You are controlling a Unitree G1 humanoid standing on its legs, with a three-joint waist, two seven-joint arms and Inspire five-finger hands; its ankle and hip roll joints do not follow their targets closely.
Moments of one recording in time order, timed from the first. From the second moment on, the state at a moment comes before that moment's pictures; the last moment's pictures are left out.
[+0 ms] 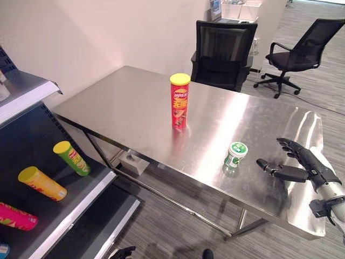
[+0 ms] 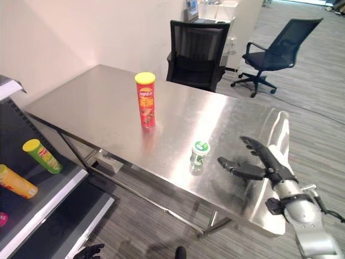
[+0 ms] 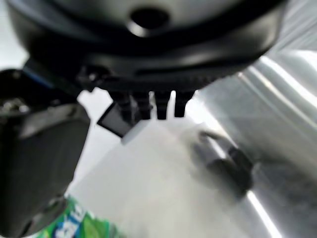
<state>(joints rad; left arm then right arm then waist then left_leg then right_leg) 0.12 0.25 -0.17 1.05 -0.04 -0.05 -0.06 0.19 -0.89 -0.17 0.06 0.13 -0.09 0.08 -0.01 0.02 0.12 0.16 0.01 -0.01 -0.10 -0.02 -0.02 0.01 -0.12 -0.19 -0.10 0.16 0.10</state>
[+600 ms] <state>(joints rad) 0.13 0.25 -0.17 1.05 -0.04 -0.06 -0.05 0.10 -0.88 -0.05 0.06 0.04 -0.09 0.08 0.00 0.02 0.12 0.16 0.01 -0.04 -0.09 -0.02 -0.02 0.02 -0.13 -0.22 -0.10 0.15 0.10</state>
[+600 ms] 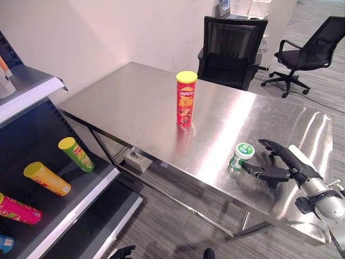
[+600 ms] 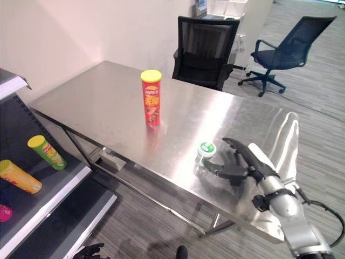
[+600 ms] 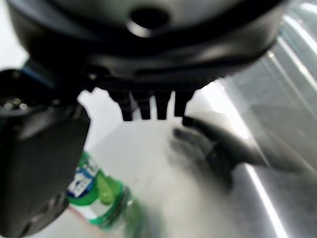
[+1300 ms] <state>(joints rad) 0.15 0.26 -0.13 1.06 -0.04 -0.06 -0.03 0.06 -0.87 -0.02 0.07 -0.02 -0.10 0.02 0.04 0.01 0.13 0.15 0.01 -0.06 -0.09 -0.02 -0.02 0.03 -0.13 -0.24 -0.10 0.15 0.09</state>
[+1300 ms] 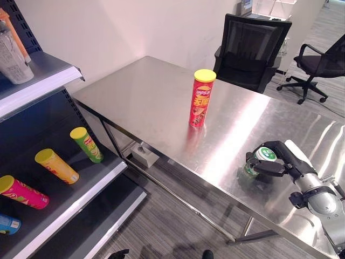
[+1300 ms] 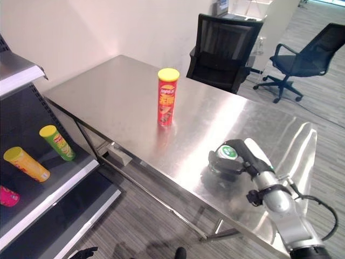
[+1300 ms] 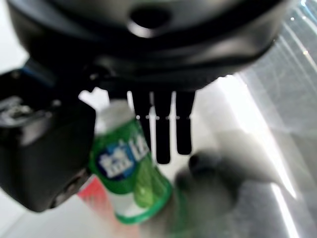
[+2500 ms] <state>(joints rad) 0.14 0.27 -0.15 1.08 -0.08 -0.06 -0.03 -0.63 -0.97 0.35 -0.04 0.24 -0.20 0.02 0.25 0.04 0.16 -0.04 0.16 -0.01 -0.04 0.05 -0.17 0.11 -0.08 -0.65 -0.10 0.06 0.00</state>
